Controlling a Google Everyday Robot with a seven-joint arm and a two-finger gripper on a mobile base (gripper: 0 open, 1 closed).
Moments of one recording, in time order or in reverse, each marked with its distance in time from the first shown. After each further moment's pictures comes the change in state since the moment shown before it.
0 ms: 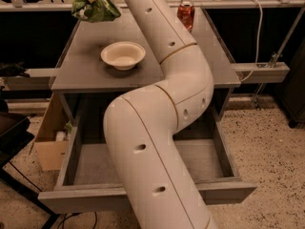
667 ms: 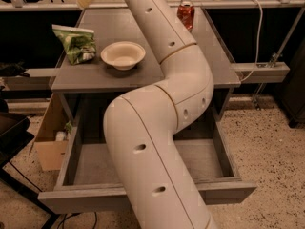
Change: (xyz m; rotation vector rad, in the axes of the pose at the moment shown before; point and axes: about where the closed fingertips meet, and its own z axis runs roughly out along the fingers) arm 0.000 0.000 0.000 -0.001 0.000 0.000
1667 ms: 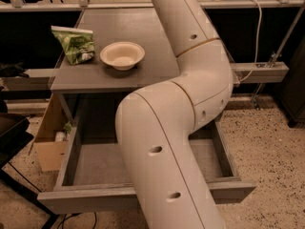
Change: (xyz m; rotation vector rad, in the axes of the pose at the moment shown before) arm -0.023 -0.042 -0.067 0.048 -0.092 0.097
